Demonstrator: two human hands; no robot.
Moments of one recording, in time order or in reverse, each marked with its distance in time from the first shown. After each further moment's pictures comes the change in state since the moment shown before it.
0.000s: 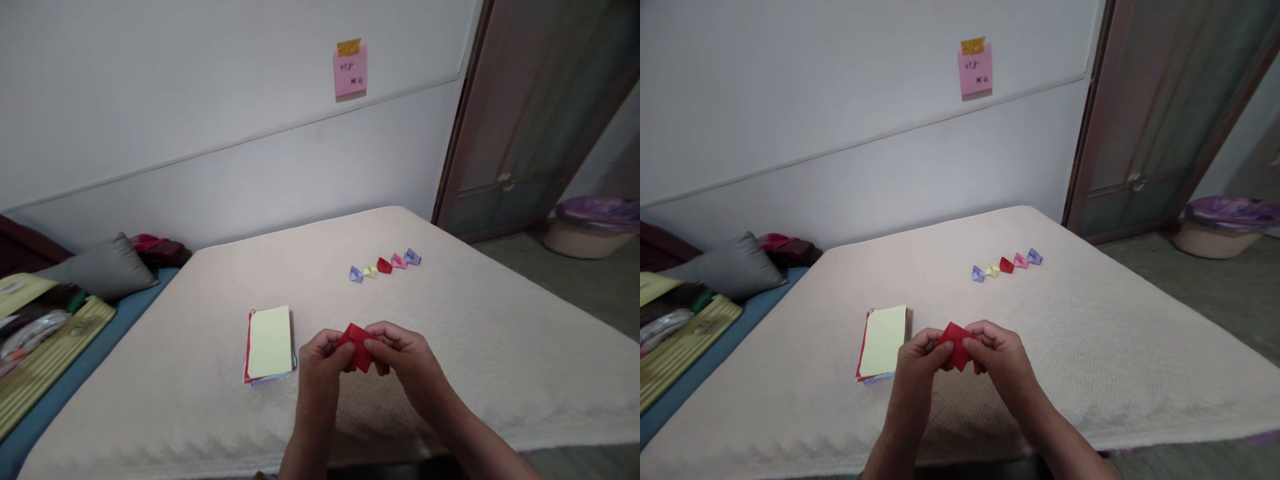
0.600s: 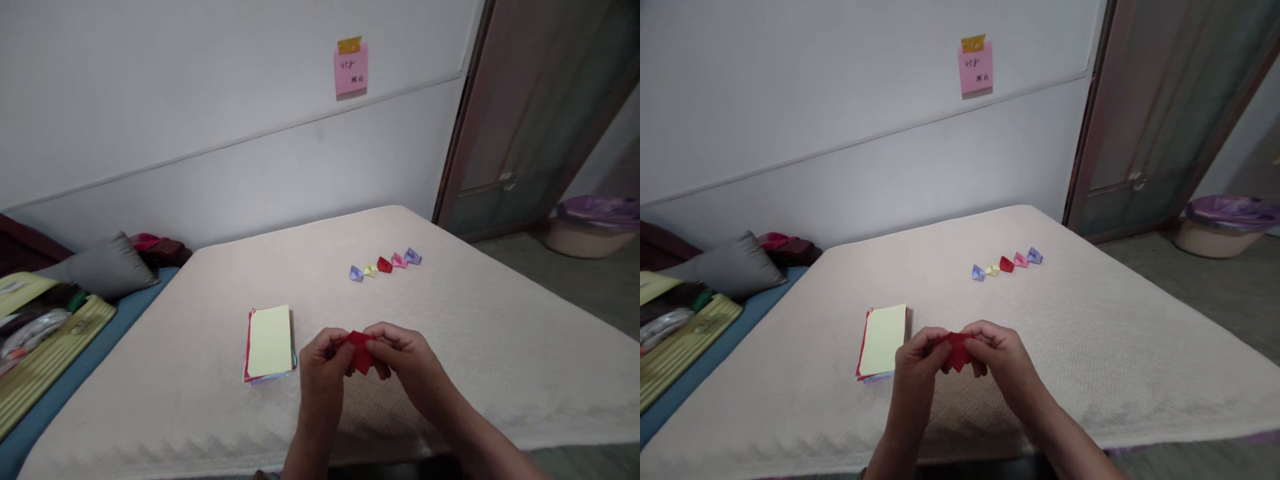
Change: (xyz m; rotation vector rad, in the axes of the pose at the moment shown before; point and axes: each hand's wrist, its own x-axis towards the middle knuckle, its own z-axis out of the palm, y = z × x) left_hand -0.005 0.006 0.005 0.083 0.035 0.131; right_hand -0.003 -0.004 -0.002 0.017 -0.108 -0.014
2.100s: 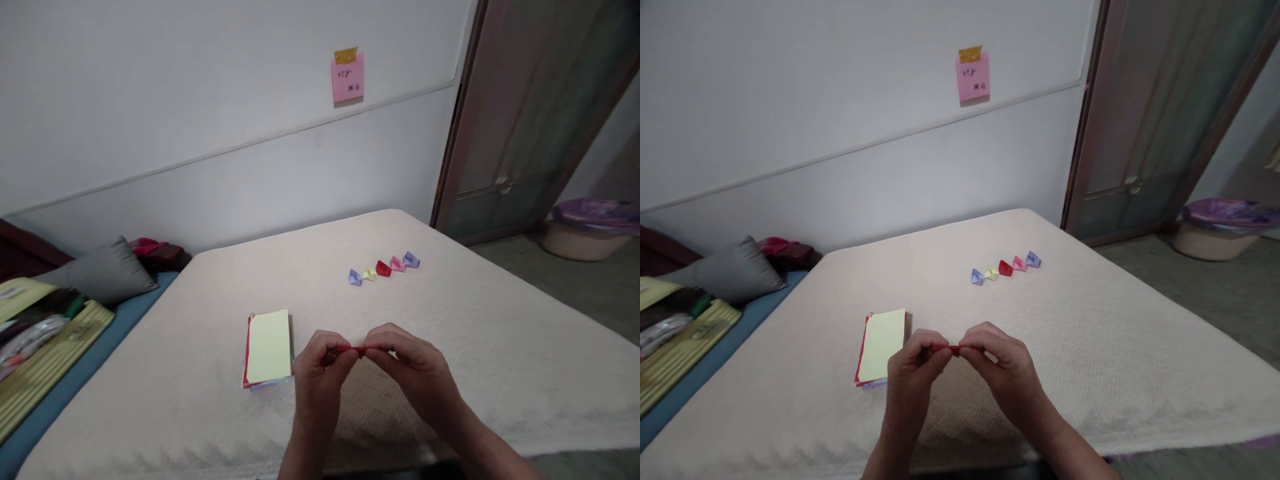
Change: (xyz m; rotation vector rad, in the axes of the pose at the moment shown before) left_hand -0.002 0.009 -0.005 0.105 -0.020 0.156; right_hand -0.006 -0.009 -0.004 -0.375 0.050 -0.475
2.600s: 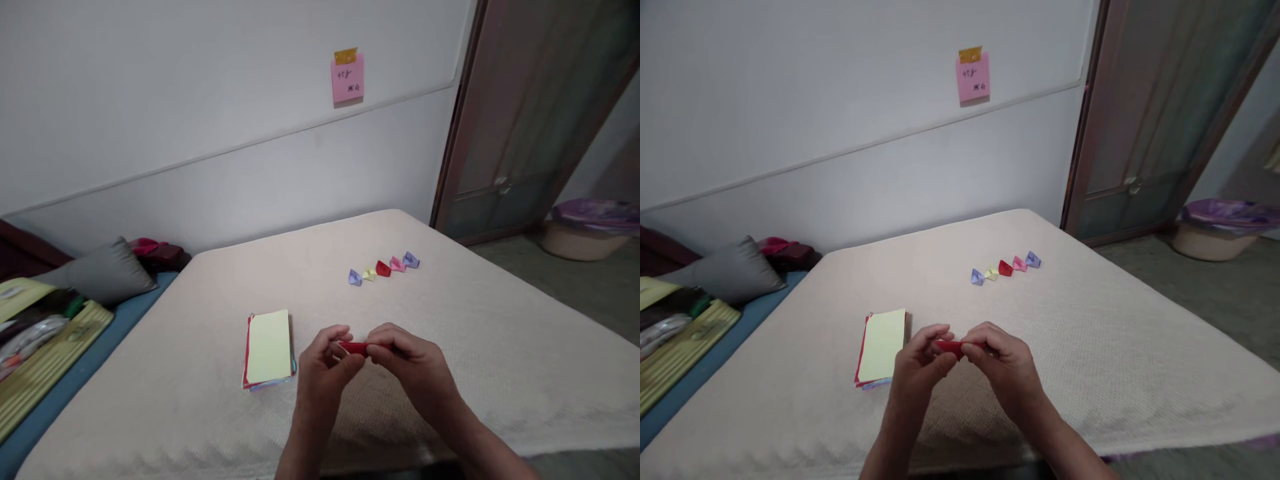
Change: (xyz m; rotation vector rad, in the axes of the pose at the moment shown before) left_hand 0.002 -0.005 -0.001 -0.081 -0.068 -0.167; right_hand -0.001 0.005 0.002 0.105 0.051 0.131
